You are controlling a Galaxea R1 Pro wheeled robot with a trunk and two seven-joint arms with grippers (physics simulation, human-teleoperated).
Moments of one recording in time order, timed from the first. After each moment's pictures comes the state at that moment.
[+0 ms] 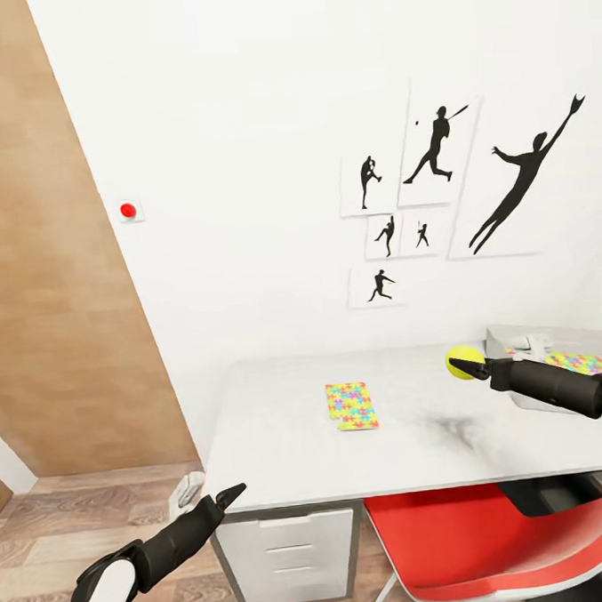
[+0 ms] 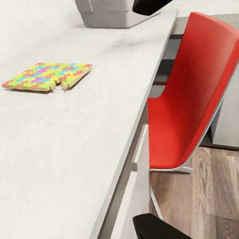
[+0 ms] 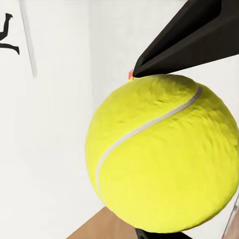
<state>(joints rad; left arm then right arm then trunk) -0.11 0.10 0.01 -1.42 1.00 0.70 -0.06 -0.46 -0.50 -0.15 -1.62 -0.63 0.86 0.45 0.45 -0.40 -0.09</state>
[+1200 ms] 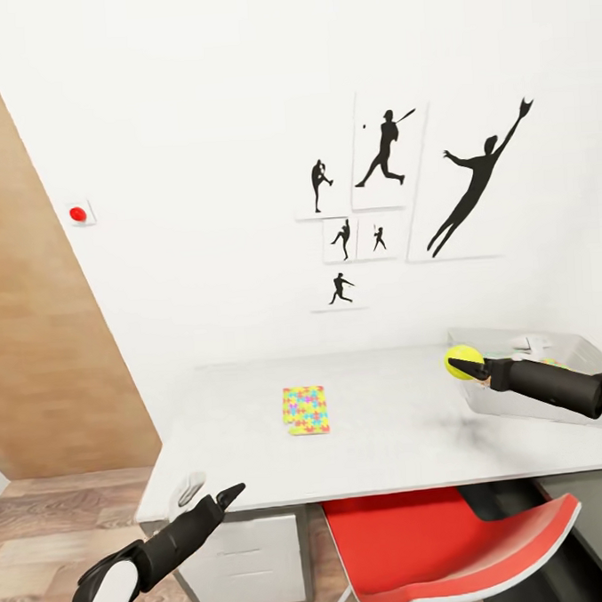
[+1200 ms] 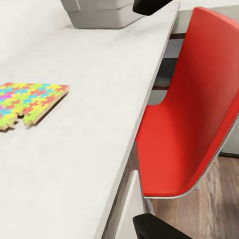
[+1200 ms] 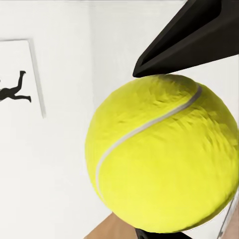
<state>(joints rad) -0.11 0.10 0.00 -1.42 0.95 0.66 -0.06 -0.46 -0.50 -0.15 -1.62 -0.63 0.86 0.47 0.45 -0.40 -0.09</state>
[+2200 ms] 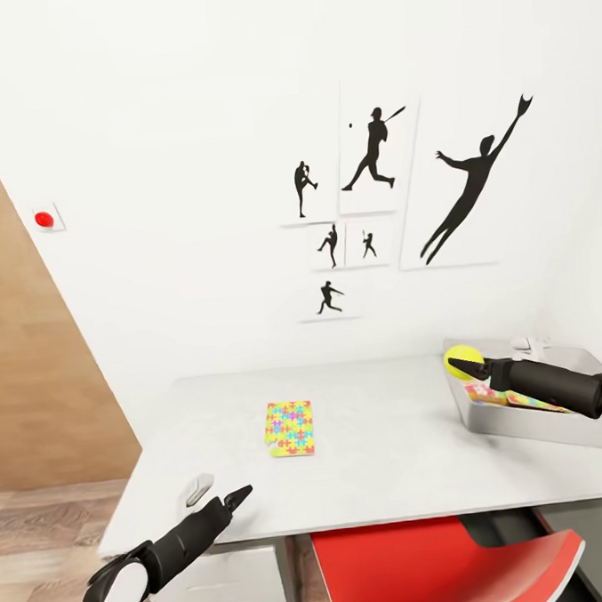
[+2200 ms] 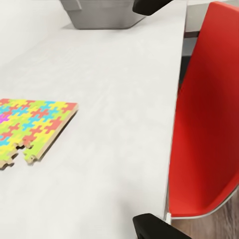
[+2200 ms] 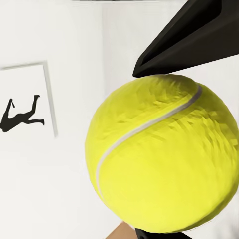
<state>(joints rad) -0.11 0.10 -0.05 -1.42 0.94 0.62 -0.04 -0.46 -0.50 -0.15 -1.62 -0.63 0.86 0.47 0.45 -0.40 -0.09</state>
